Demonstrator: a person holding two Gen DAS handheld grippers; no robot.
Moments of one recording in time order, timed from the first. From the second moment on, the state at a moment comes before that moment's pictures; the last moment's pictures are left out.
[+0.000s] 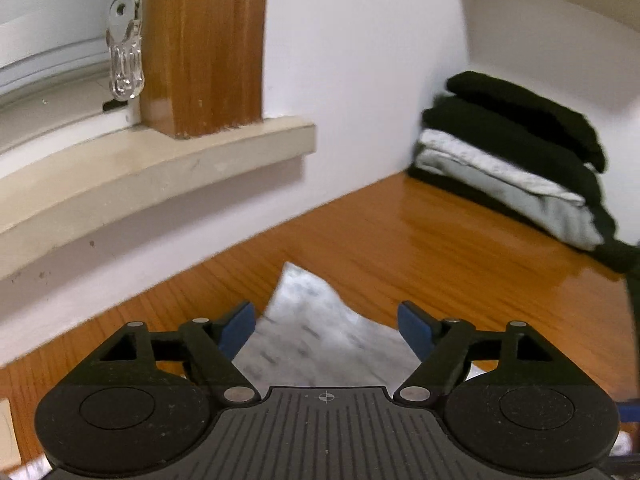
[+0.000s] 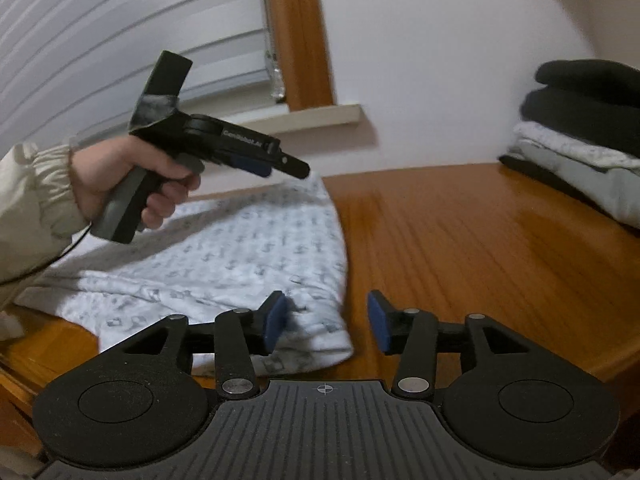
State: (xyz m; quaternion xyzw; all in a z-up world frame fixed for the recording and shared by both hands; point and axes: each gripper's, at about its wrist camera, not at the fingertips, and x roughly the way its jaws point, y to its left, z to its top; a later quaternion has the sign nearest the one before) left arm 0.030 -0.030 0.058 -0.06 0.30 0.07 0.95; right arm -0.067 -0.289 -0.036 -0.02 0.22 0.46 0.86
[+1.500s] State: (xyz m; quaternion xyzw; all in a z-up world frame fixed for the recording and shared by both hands) left arm 0.031 -0.045 0.067 -0.16 0.38 0.08 0.91; right arm -0.146 -0.234 -0.002 -0.15 0.06 0.57 0.80
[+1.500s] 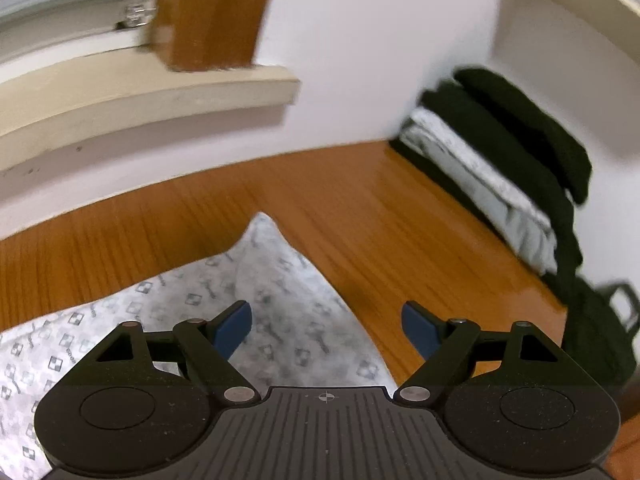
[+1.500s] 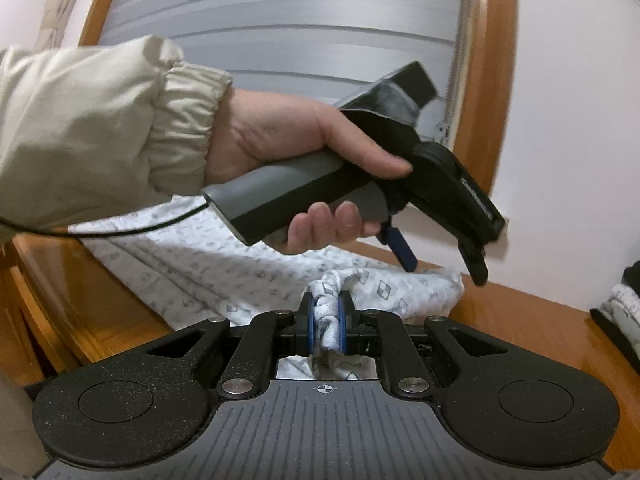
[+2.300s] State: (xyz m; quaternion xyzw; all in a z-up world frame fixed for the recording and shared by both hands) left arm -0.255 0.097 0.162 -0.25 0.16 0.14 0.94; right arm -0.233 -0.118 0.081 -0.10 -0.02 0.72 0.69
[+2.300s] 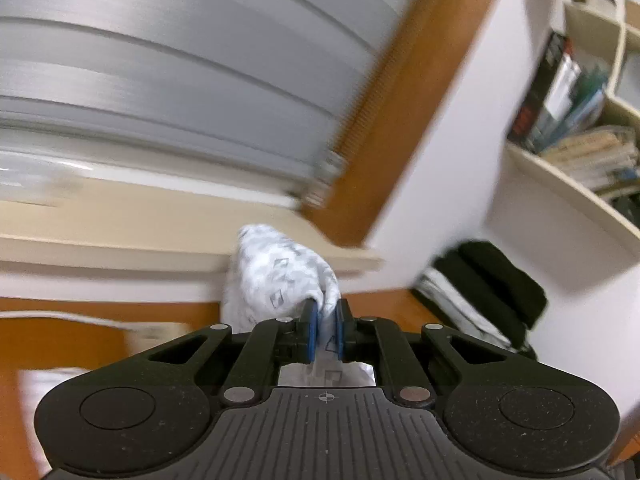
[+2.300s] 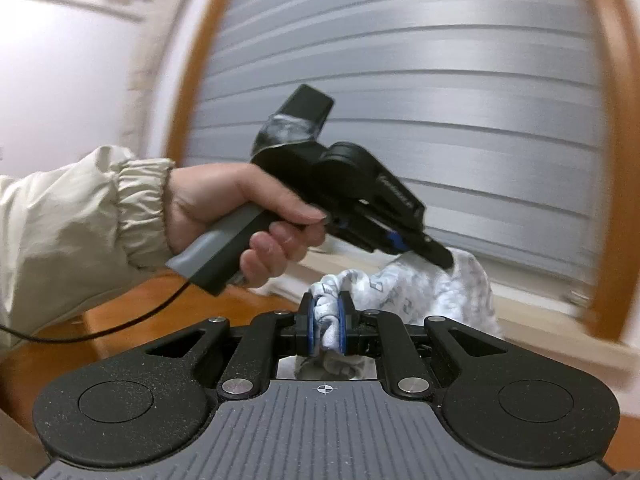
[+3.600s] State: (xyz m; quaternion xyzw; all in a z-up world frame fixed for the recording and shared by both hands) left arm -0.294 0.117 0.071 -0.20 0.25 0.21 0.92; right arm -0.152 -0.099 -0.019 -0.31 0.11 0.60 0.73
